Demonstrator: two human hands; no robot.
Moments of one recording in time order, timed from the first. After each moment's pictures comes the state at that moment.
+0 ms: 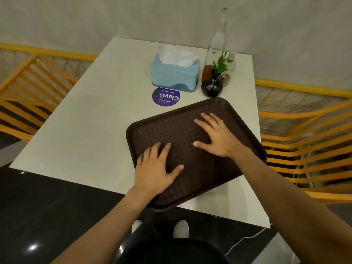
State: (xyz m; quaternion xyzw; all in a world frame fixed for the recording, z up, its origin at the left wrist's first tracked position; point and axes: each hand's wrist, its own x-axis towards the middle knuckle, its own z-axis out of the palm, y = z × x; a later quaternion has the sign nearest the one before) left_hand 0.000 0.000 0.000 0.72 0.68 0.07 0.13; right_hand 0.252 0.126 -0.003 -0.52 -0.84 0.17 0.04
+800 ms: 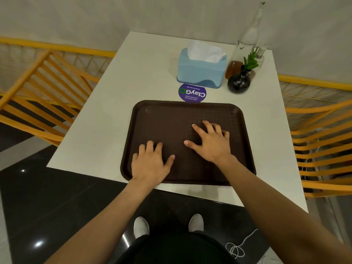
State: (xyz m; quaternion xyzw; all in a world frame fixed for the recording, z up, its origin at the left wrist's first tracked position) left_hand -0.129 0.012 -0.005 0.70 0.71 0.02 0.08; right_hand 0.095 0.089 -0.015 -0.66 -0.75 0.09 -0.02
